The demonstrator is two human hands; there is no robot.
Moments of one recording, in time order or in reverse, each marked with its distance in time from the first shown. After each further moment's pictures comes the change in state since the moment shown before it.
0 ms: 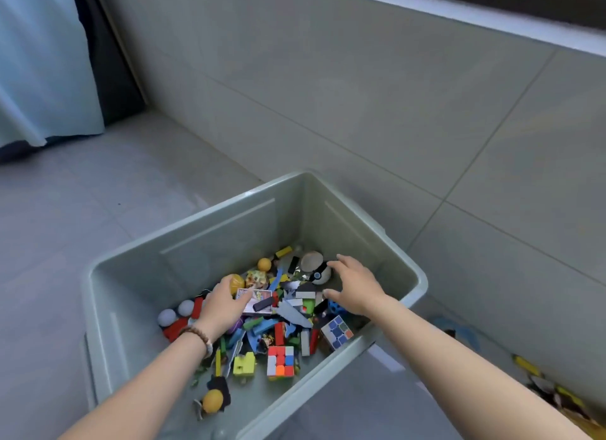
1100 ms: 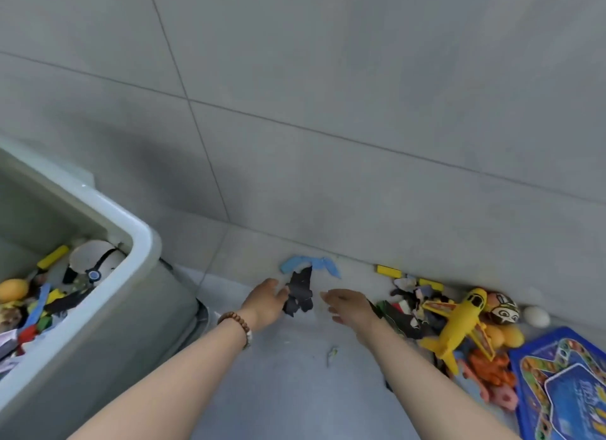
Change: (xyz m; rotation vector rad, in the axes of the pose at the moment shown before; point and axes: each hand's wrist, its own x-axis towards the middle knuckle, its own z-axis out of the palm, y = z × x) left_hand -0.002 0.147 0.419 0.404 -0.595 0.295; right_hand -0.089 0.363 0.140 1.231 0.150 0.833
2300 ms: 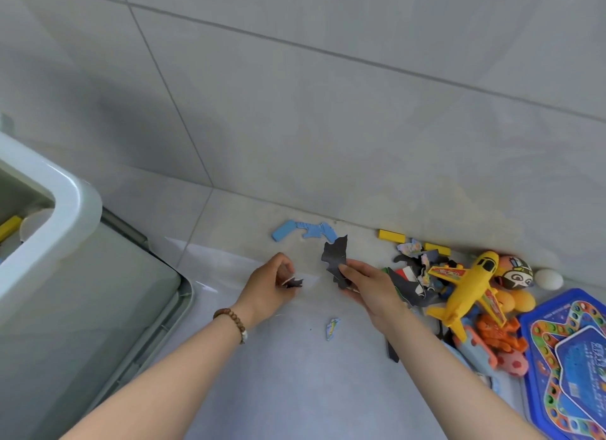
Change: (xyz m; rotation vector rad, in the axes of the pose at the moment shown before) left_hand 0.026 -0.035 0.052 -0.270 0.075 0.242; right_hand 0.001 0.028 -0.016 0.474 0.076 -0.057
